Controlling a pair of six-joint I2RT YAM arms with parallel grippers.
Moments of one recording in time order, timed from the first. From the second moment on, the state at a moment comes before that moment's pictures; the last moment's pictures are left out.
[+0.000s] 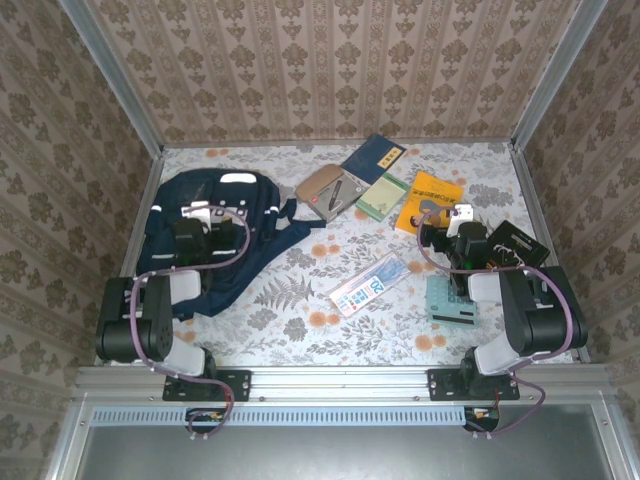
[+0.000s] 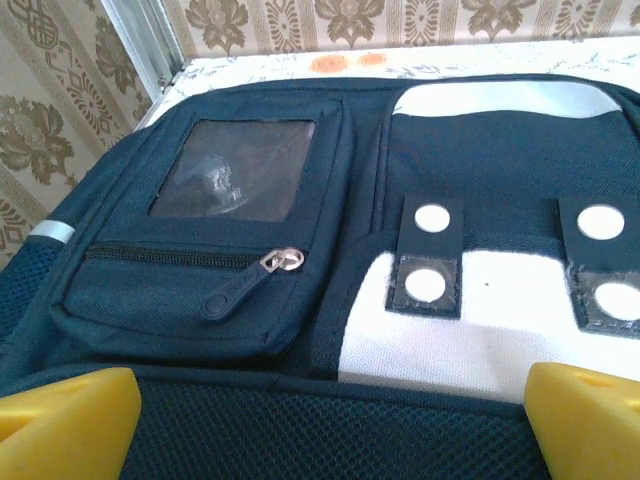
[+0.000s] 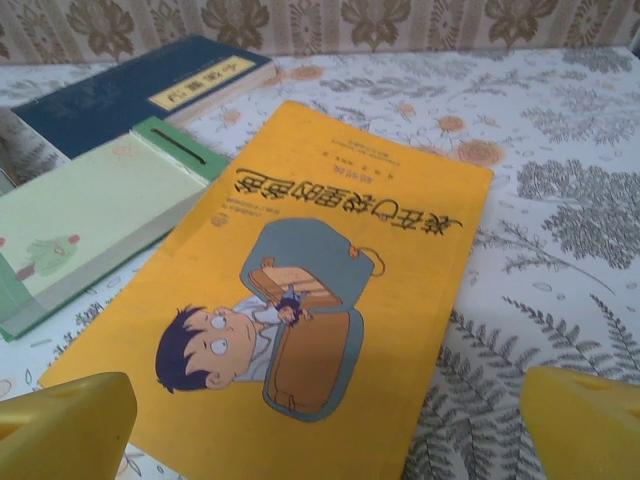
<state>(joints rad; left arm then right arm) -0.03 1.45 0.50 0.54 -0.13 0.05 0.01 1.50 0.39 0.73 0.05 0.03</state>
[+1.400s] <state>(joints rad) -0.33 1.13 0.80 -0.76 0.00 -0.69 0.52 1.36 1.06 -0.29 0.10 0.34</state>
